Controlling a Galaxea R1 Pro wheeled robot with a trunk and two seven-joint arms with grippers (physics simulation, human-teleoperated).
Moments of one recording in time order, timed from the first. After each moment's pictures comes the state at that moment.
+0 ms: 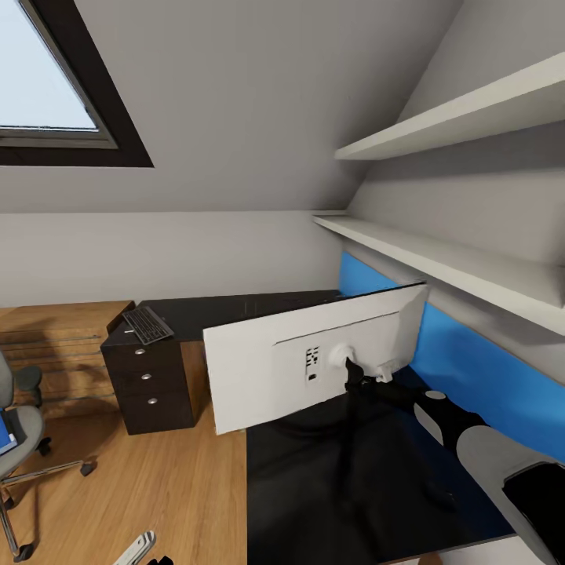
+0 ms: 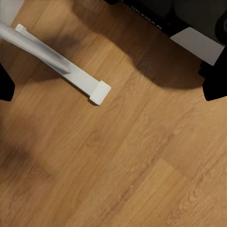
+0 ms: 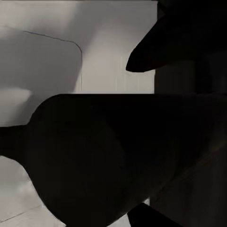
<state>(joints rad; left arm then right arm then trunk) -0.01 0.04 0.05 -1.07 0.90 0.41 0.45 -0.95 -0.21 0.47 -0.20 -0.40 -0.11 0.60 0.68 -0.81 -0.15</state>
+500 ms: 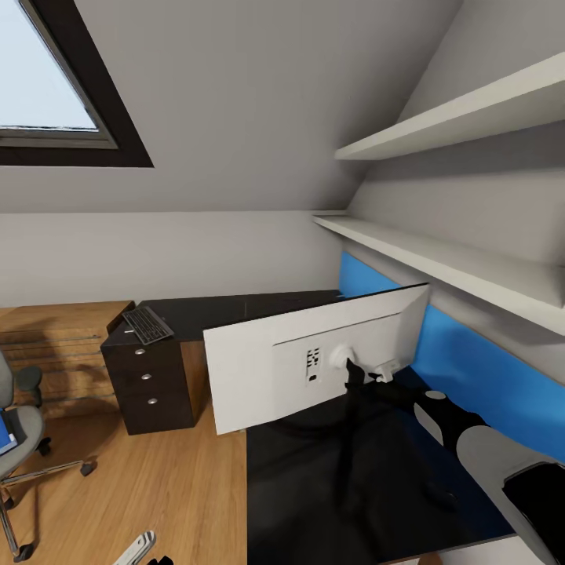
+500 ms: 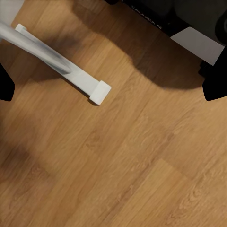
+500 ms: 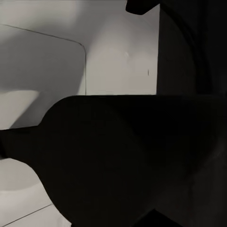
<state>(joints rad) -0.01 0.04 0.05 -1.07 0.90 0.41 0.45 -0.95 -0.21 0.47 -0.20 -0.40 -0.11 0.60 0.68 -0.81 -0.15</state>
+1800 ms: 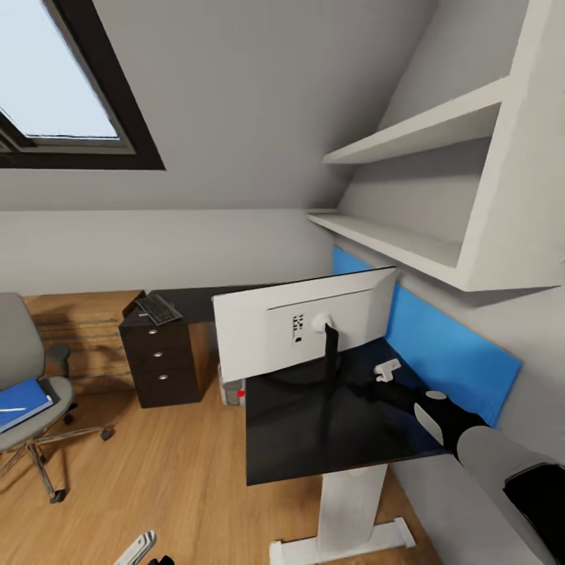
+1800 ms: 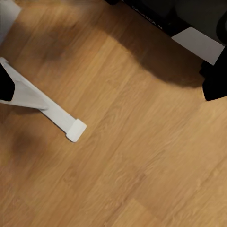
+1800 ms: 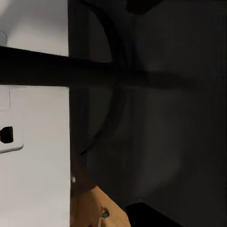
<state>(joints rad) -0.01 0.04 0.05 -1.07 0.90 0.41 0.45 -0.95 -0.21 0.47 -0.20 -0.40 -0.12 0.60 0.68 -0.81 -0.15</state>
